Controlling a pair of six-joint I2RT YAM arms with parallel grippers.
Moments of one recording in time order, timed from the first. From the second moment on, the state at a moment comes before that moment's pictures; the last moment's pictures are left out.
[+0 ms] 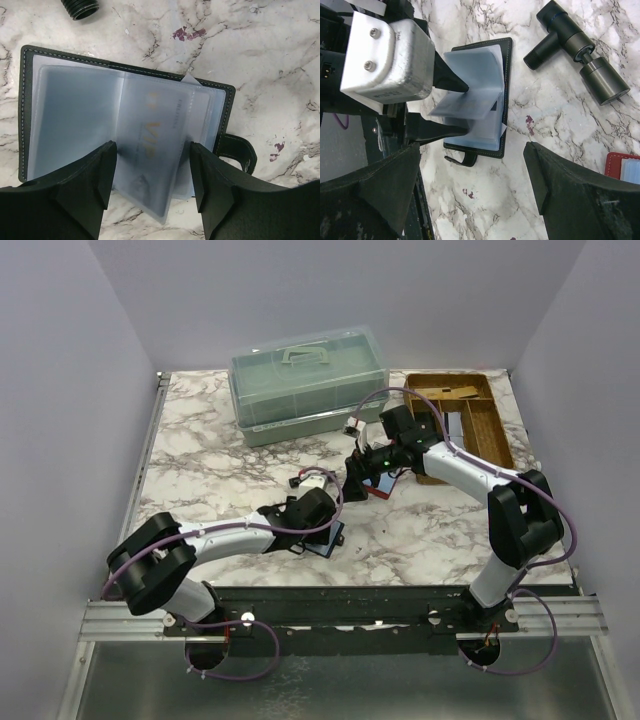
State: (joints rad) left arm -0.95 1.43 0.70 -0.22 -0.30 -0.65; right arm 0.49 1.71 1.18 -0.38 -0.89 -0.18
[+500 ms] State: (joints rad) left arm -0.94 1.43 0.68 -0.19 -0.27 -0.66; right arm 0.49 1.71 1.18 -0.38 -0.93 -0.19
